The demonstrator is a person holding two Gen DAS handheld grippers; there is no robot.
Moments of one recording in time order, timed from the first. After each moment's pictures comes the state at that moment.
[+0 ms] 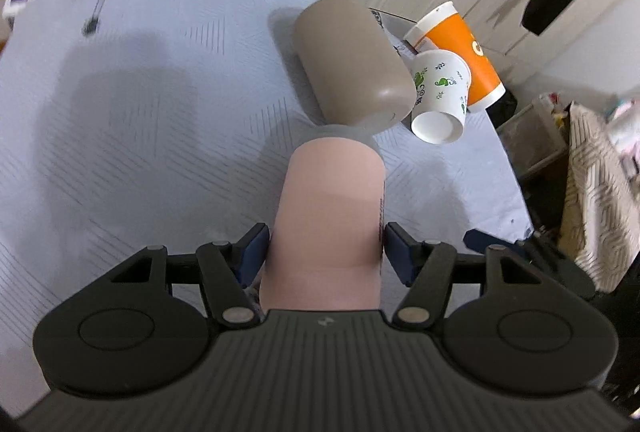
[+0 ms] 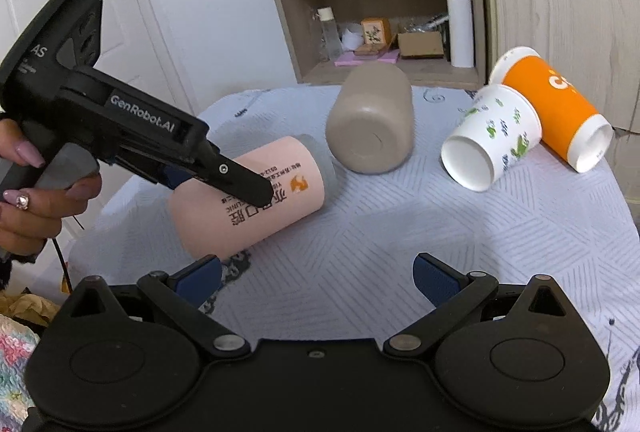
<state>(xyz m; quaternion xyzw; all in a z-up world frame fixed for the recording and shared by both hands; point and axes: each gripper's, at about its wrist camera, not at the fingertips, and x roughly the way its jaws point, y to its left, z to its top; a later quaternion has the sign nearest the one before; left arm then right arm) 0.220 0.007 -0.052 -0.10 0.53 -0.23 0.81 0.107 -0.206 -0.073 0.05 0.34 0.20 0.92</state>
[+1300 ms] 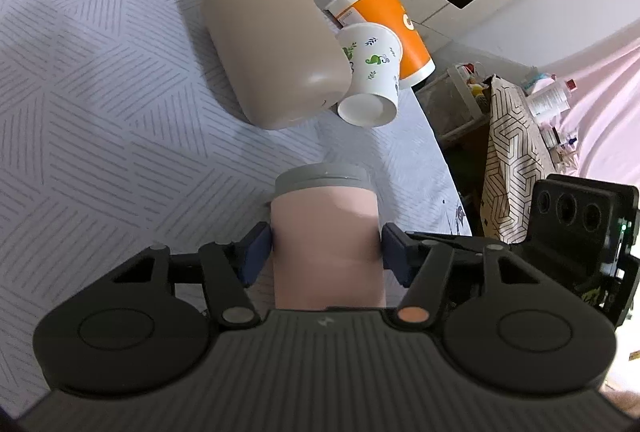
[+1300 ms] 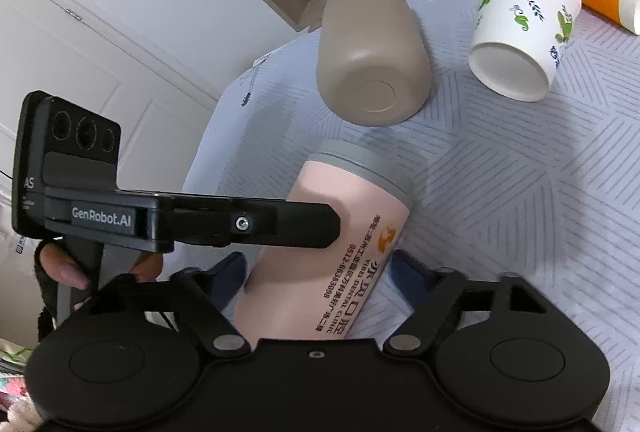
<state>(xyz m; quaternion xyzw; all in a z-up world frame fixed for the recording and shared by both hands) 0.259 -0.011 -0.075 -0.14 0.54 -0.38 0.74 0.181 -0.205 -0.102 0.26 0.46 0.25 0.81</state>
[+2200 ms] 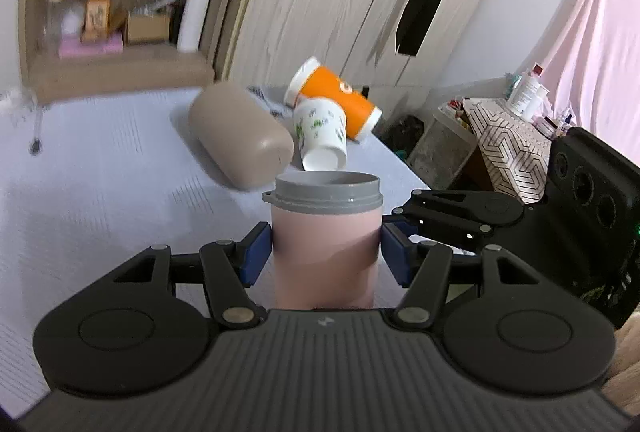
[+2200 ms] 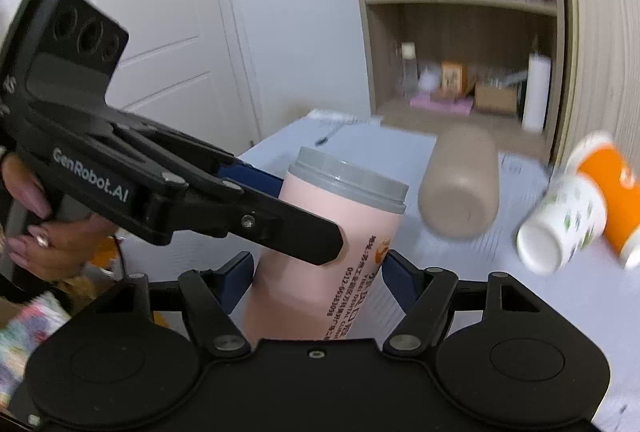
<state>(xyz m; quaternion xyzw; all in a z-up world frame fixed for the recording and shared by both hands) 0.157 0.016 -0.009 -0.04 0.35 -0.39 0.85 0.111 -0.172 -0.045 -0.02 0.27 0.30 0.91</state>
